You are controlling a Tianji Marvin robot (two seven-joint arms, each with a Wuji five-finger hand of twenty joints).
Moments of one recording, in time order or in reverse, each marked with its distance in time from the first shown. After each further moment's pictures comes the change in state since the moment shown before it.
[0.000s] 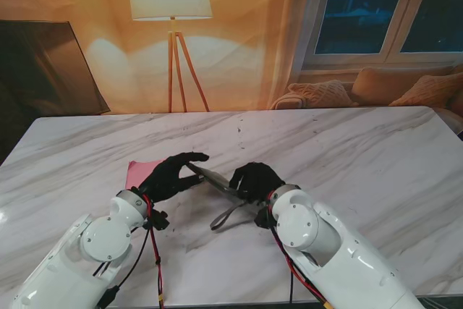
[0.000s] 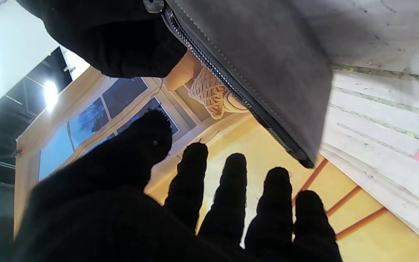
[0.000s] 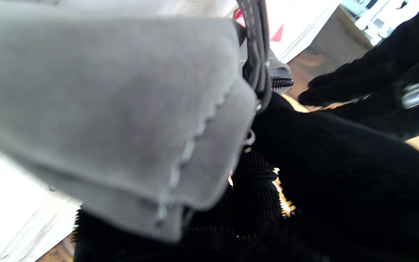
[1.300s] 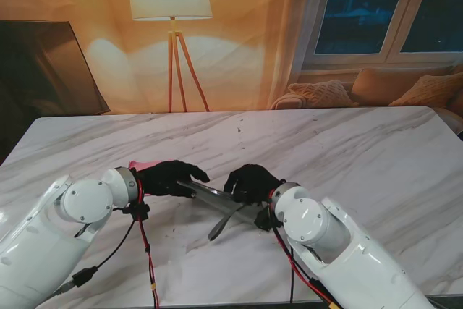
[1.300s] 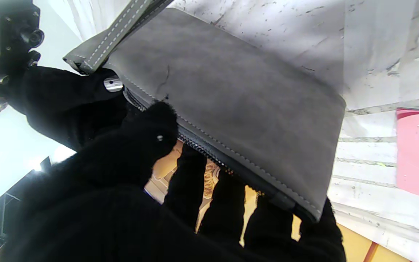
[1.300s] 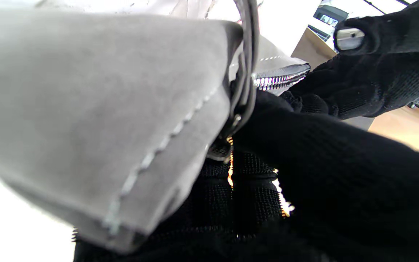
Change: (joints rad) left arm -0.184 0.115 0.030 0.031 0.015 0.029 -0.480; right arm -0.002 0.024 0.024 -0.048 0.103 -0.002 0.119; left_hand 0.015 -0.101 0.124 -0.028 0.057 -0.004 0.071 0.019 0.056 -0.015 0.048 0.032 0.096 0.004 0.155 0.138 -0.006 0.077 0.031 -0.051; right_hand 0.000 0.020 0.000 0.001 0.000 0.000 0.012 0.004 -0.002 0.007 -0.025 0.029 -0.015 0.008 0.000 0.010 -0.001 0.000 0.000 0.000
